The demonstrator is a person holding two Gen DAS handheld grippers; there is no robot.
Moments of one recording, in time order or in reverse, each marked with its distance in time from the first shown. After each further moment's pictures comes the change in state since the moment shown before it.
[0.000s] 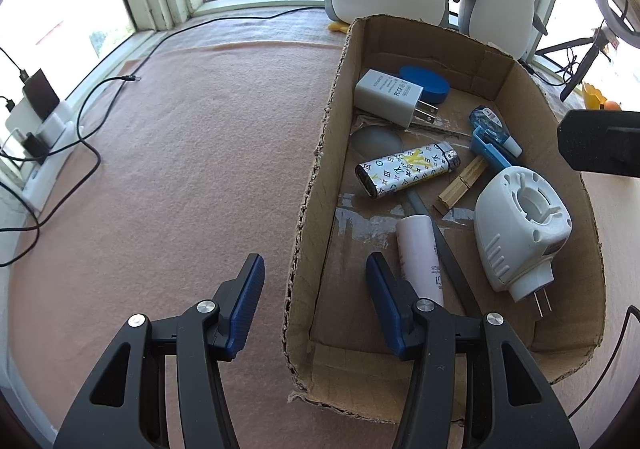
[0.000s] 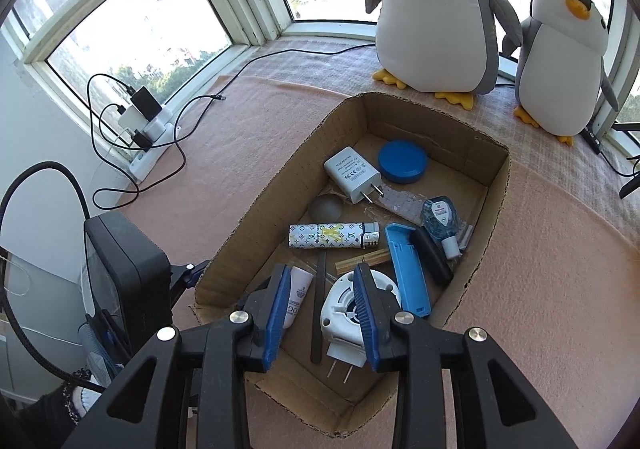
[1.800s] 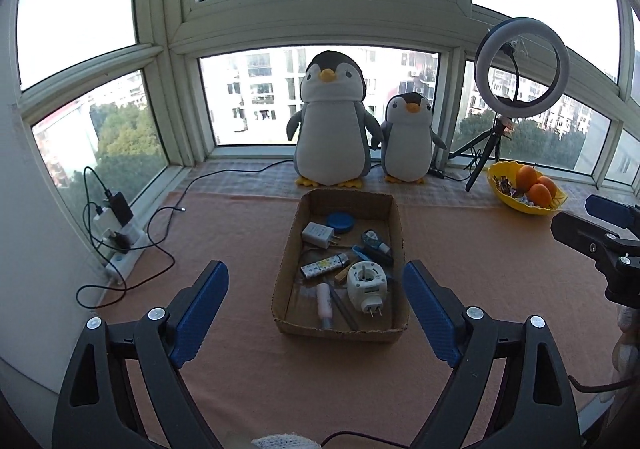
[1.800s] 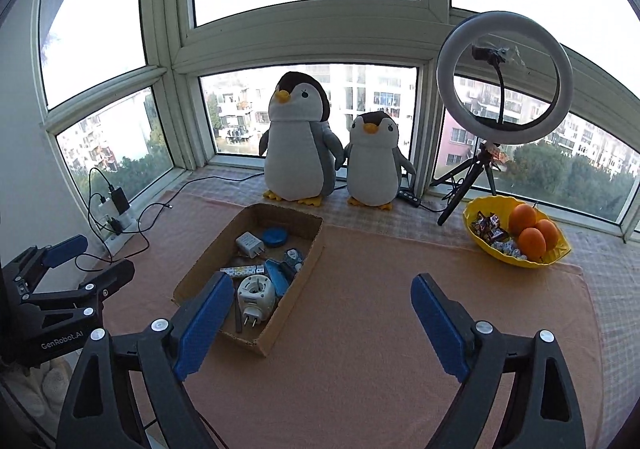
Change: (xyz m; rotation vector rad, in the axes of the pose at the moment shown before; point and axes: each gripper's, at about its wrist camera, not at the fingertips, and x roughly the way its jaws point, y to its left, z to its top) left arm -0.230 -0.036 -0.024 0.053 -0.398 -0.034; right arm -0.215 0.000 -0.125 0.092 -0.469 -0.342
